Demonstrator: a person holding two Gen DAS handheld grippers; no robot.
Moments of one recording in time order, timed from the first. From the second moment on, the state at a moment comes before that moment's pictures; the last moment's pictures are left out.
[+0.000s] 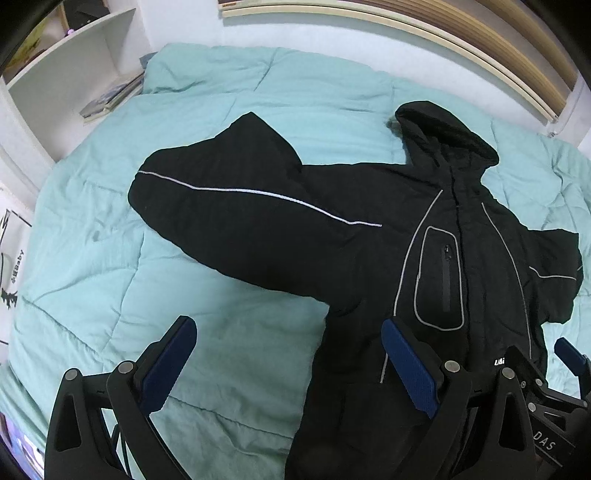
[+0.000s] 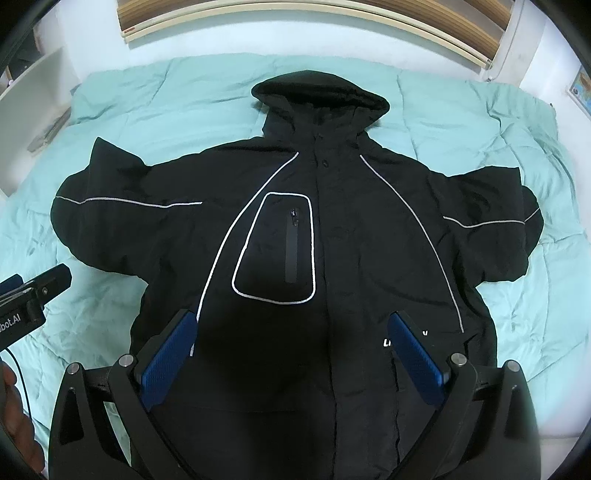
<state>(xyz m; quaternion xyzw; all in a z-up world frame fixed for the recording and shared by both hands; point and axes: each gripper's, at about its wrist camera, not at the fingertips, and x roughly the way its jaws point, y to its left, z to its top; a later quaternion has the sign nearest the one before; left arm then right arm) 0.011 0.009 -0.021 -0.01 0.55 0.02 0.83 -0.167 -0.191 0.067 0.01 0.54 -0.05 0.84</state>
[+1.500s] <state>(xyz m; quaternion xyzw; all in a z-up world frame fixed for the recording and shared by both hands) 0.075 0.083 -0.081 -0.06 0.57 0.08 0.82 -0.109 -0.123 0.012 -0.03 0.57 0.02 0.82</state>
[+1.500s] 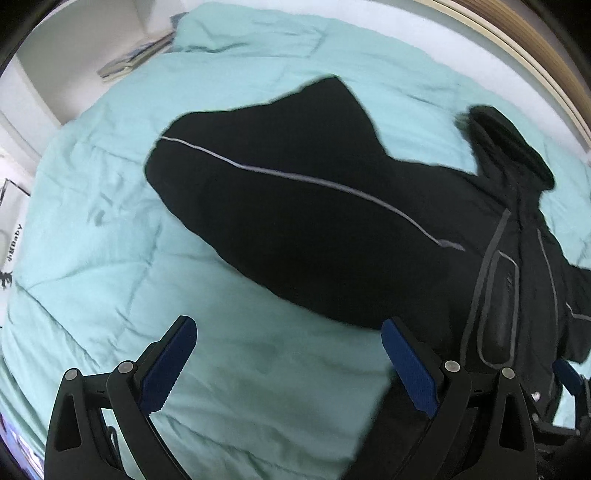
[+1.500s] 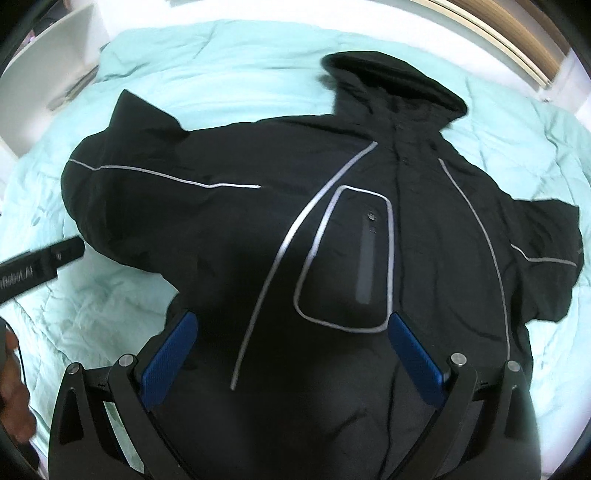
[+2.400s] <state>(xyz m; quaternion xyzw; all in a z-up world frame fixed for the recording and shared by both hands) 0.202 0.333 -0.190 -0.38 0.45 0.11 0.80 -0.039 -0.057 -0.022 -0.06 0.54 0.10 0.83</state>
